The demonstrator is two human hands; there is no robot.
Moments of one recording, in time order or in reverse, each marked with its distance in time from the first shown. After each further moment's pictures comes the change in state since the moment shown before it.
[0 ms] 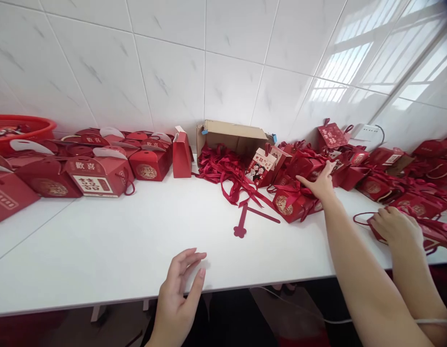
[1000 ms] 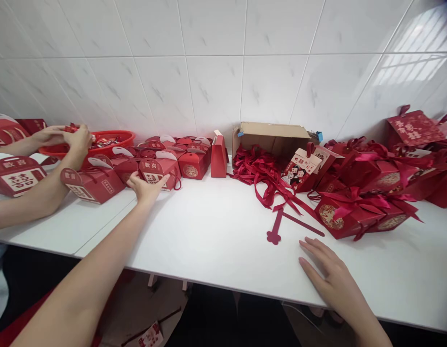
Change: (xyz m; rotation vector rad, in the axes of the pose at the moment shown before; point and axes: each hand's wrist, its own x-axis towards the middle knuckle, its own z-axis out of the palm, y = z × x) left_hand 0.215 0.040 -0.155 0.561 0.566 0.201; right_hand -0.212 -0.019 0.029 0.163 -0.477 -0.297
